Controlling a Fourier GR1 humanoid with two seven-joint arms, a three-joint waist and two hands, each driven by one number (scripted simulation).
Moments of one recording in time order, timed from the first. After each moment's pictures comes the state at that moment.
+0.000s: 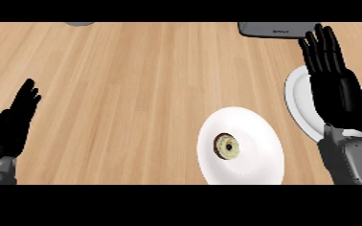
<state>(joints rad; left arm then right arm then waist) -0.04 0.56 -0.06 -1.38 0.30 0.26 0.05 -0.27 -0.34 0.03 -1.59 -0.30 -0.06 -0.22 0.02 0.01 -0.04</state>
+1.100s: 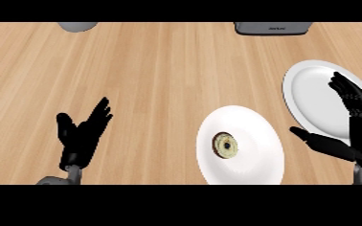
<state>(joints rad) -0.02 0.28 -0.23 -1.39 0.31 0.18 0.17 0.03 -0.39 -0.06 -1.61 -0.07 -0.18 -0.31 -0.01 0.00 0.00</state>
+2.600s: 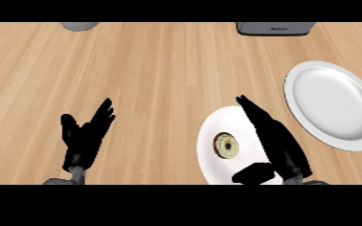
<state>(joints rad) 0.00 0.22 -0.18 -1.41 0.24 0.14 0.19 -0.07 -0.32 0.44 -1.83 0.55 0.08 0.55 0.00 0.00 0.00</state>
